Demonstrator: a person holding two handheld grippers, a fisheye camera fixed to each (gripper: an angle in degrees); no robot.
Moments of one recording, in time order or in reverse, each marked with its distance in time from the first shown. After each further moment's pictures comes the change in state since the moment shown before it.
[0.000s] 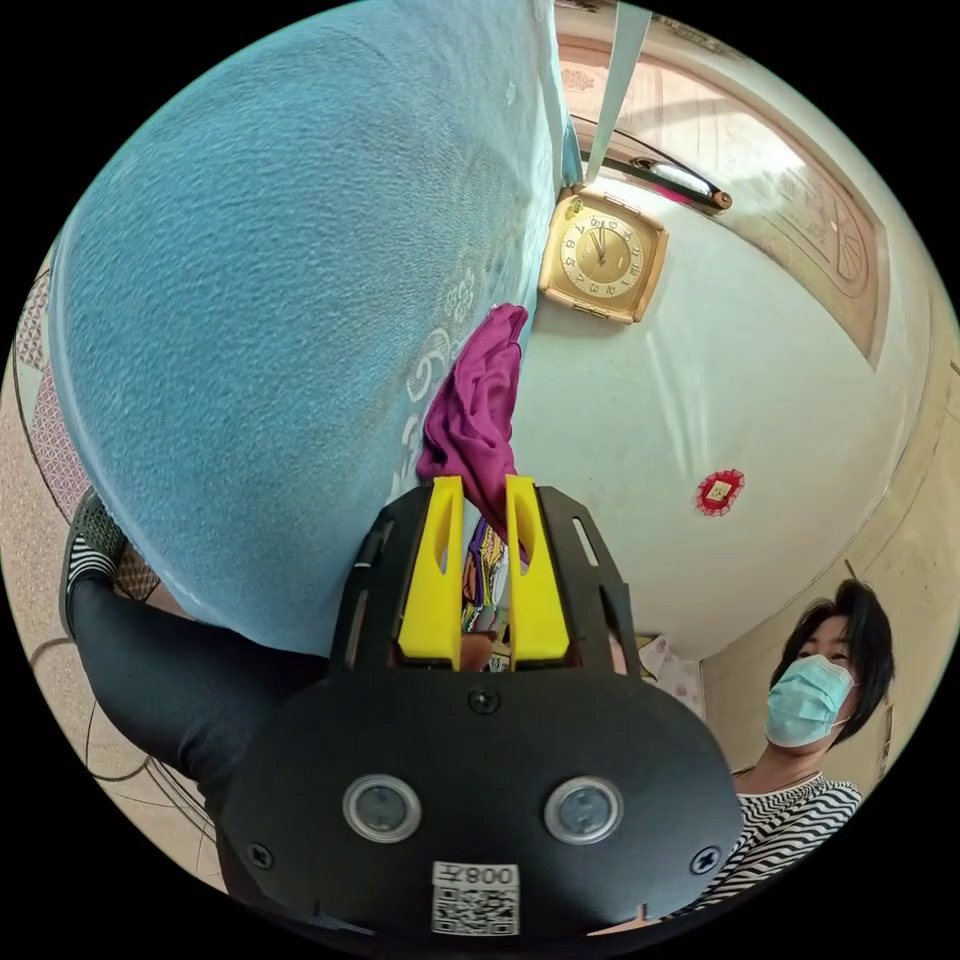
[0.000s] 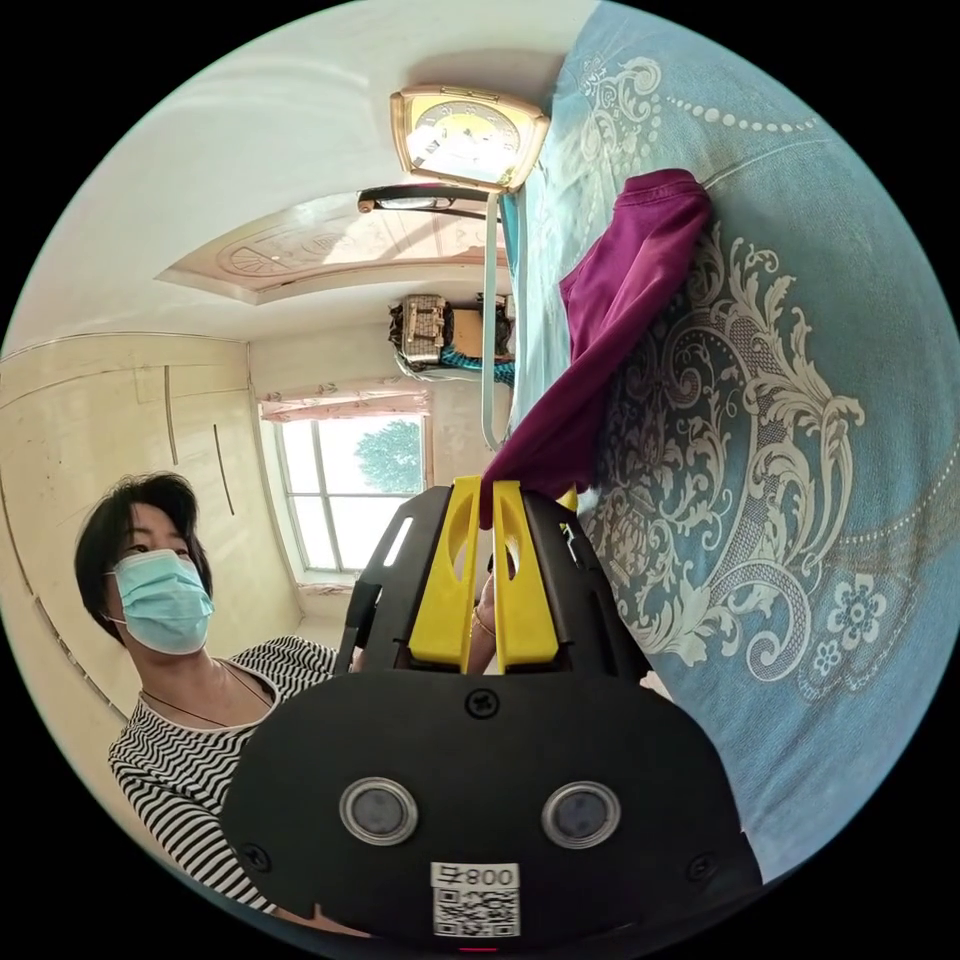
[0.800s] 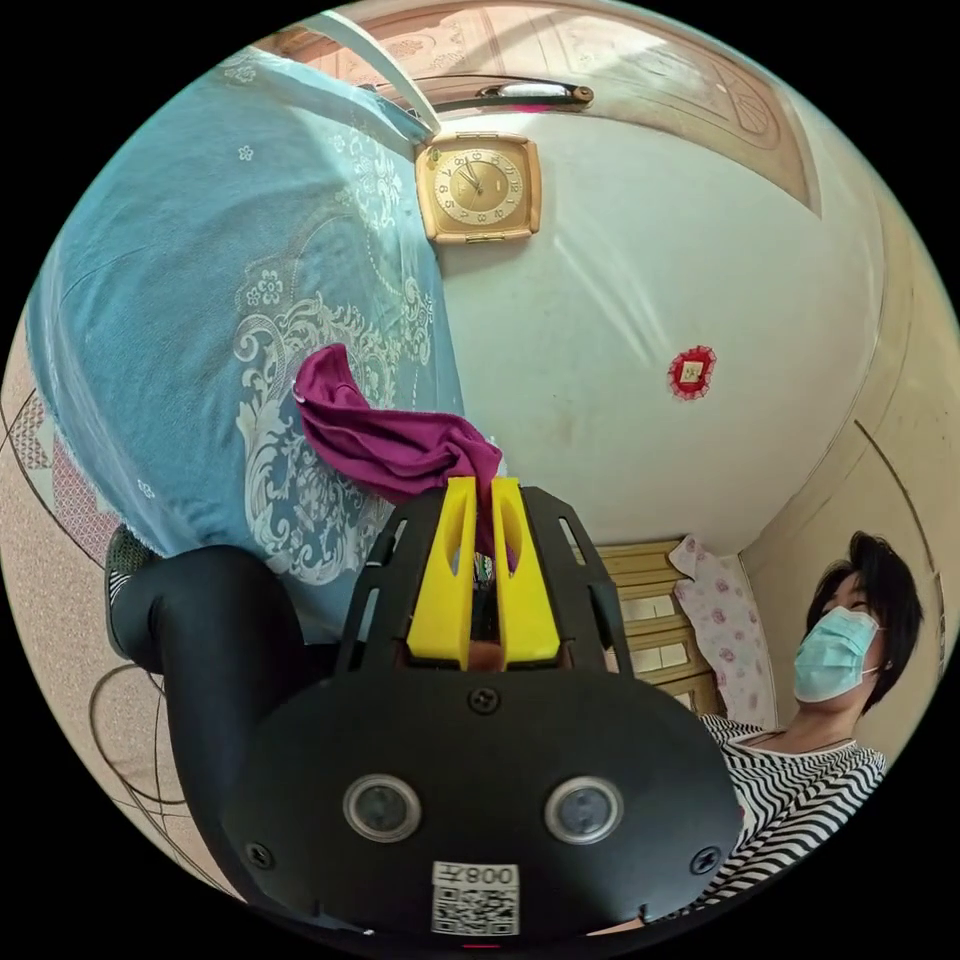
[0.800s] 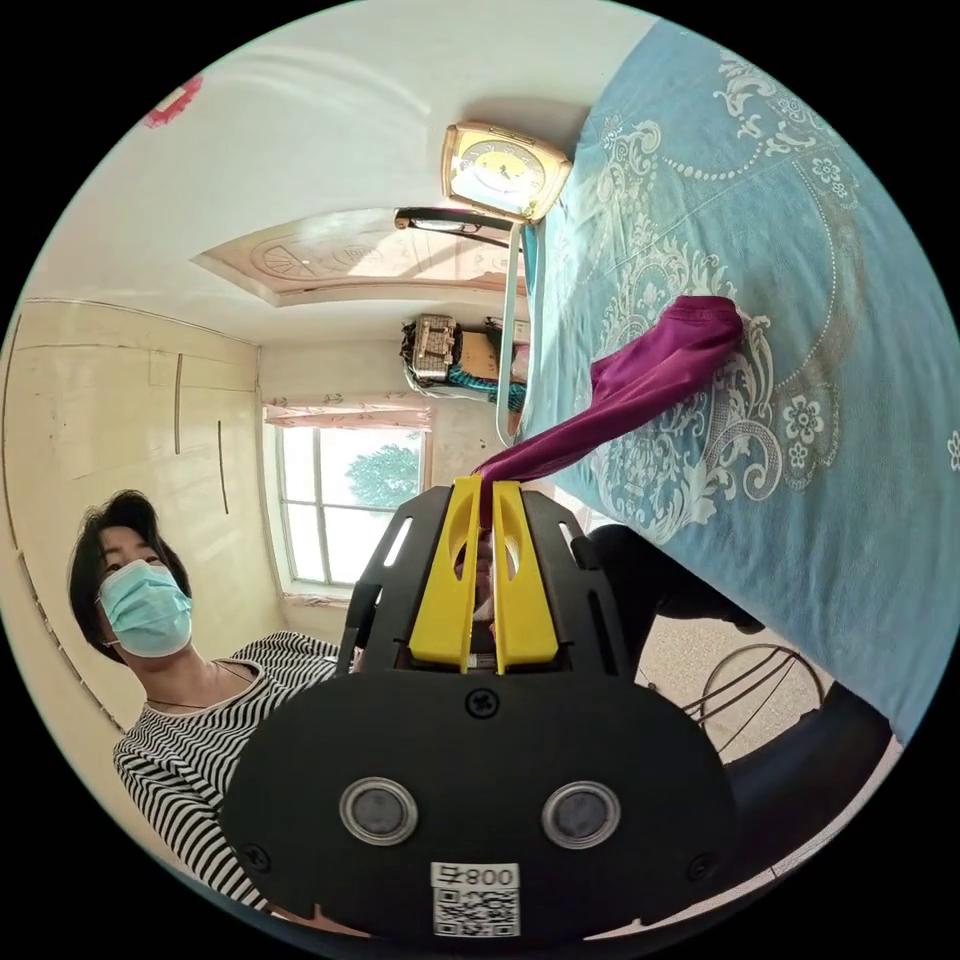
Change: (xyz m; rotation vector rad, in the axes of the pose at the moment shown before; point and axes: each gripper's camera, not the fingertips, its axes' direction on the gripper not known) left arm 0.080 0.147 0.001 -0.155 -0.044 0.302; right arm -0.139 0.234 0.054 0.115 0.030 -0.063
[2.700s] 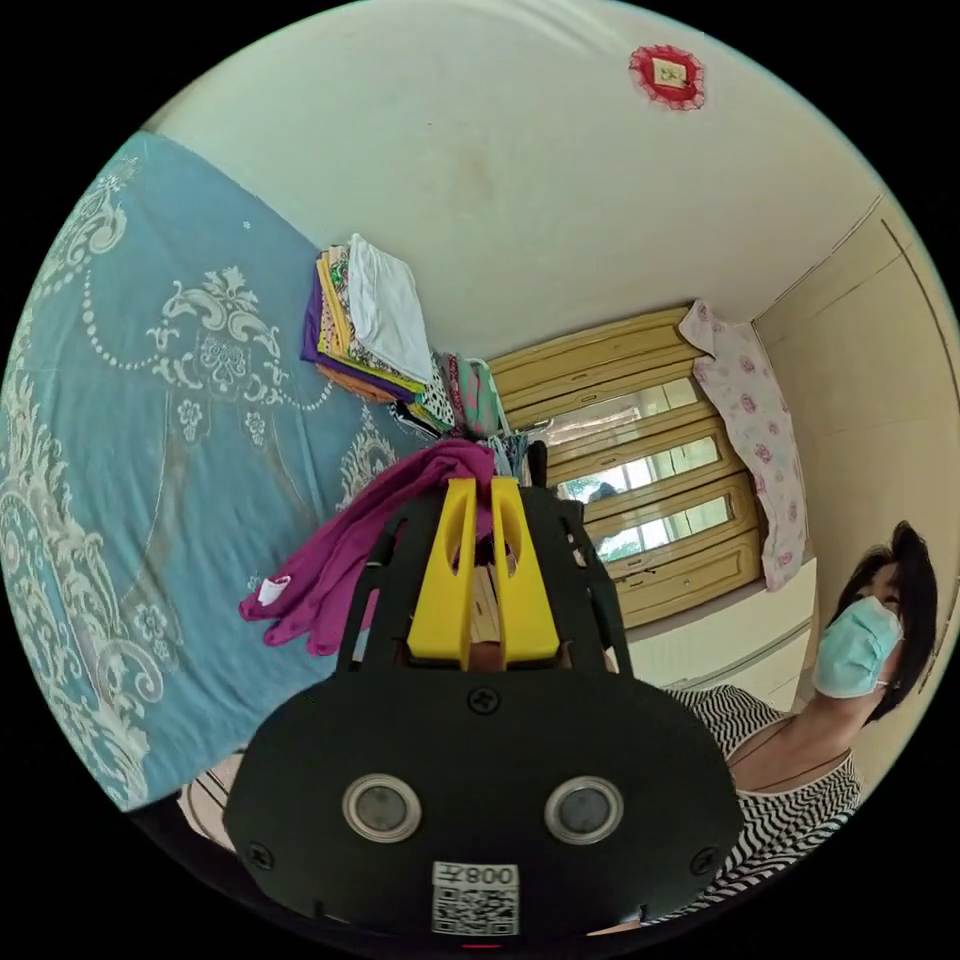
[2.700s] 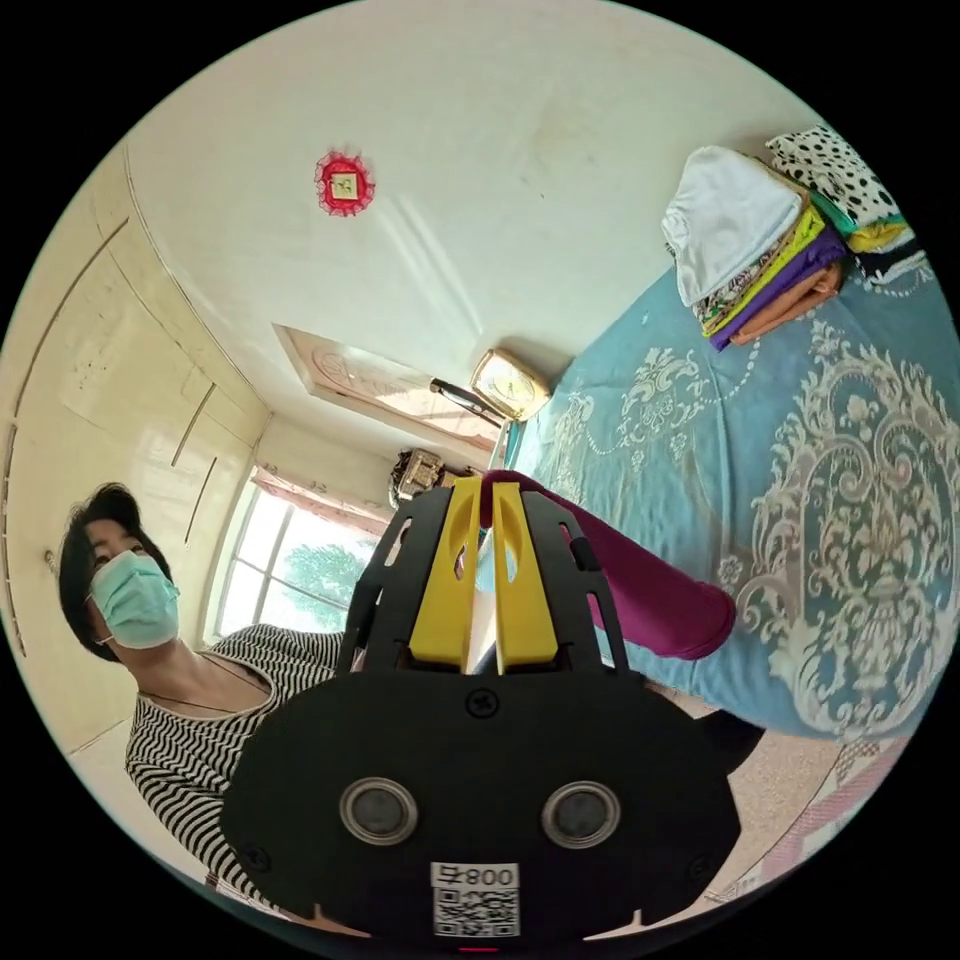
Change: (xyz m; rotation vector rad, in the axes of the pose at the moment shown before) left arm -0.058 0.084 0.777 -0.640 0.030 0.370; right arm -0.452 0.127 -0.291 0.438 0.193 -0.215
